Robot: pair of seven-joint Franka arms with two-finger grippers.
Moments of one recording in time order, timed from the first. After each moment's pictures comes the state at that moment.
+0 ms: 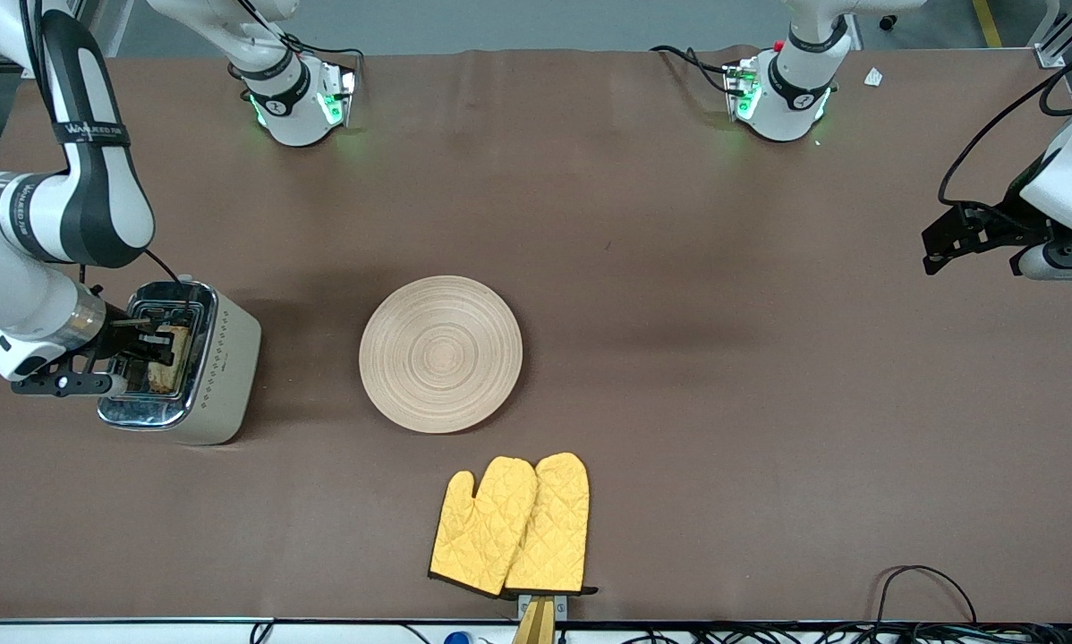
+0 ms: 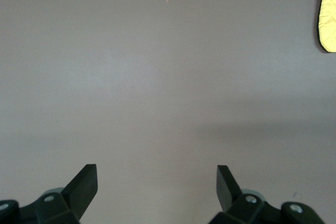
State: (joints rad) left arm -0.09 0.03 -0.02 -1.56 0.05 1.68 -0.06; right arm -0.05 0.25 -0.03 -1.88 -0.01 2.13 -0.10
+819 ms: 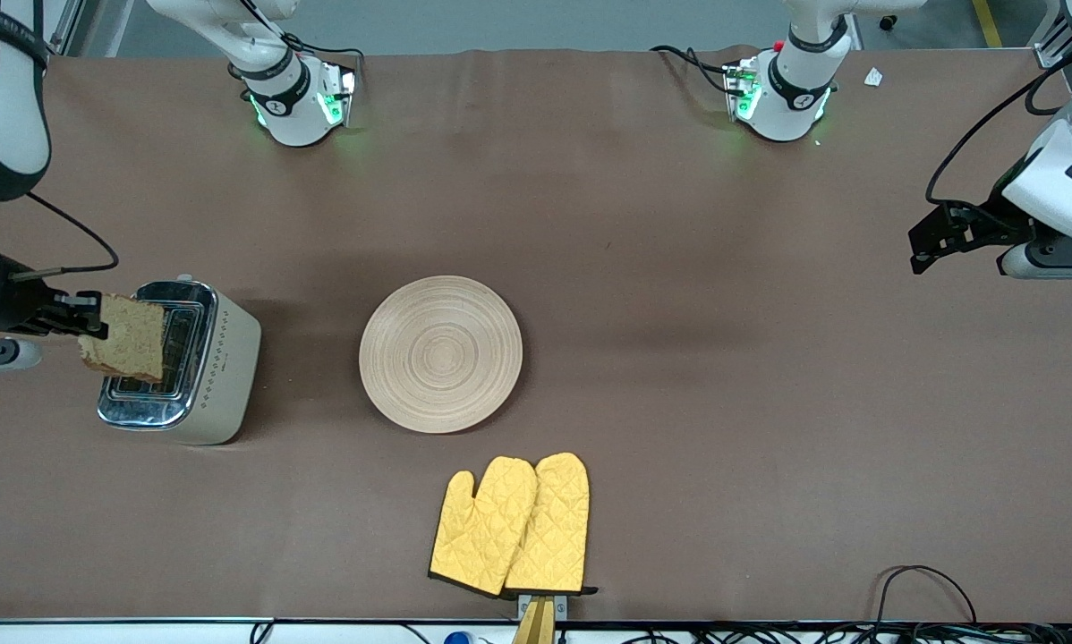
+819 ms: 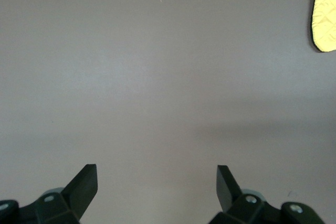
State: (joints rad) left arm -0.10 0.03 -0.04 -1.56 0.05 1.68 -0.08; right arm 0.00 0.22 -0.02 -1.50 0.00 1.67 -0.15
